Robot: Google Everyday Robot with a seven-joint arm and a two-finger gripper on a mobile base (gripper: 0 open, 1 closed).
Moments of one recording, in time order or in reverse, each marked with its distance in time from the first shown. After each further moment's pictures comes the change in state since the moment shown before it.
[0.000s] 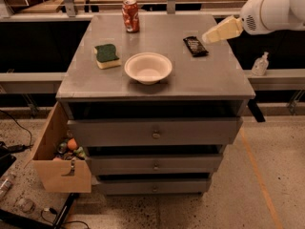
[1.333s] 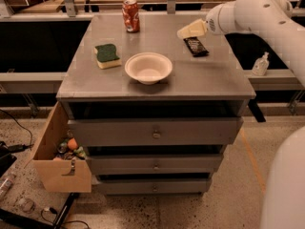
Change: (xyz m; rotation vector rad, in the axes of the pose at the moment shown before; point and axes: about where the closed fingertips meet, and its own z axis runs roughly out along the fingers) arm -0.004 -0.002 0.153 -0.036 -0.039 0.151
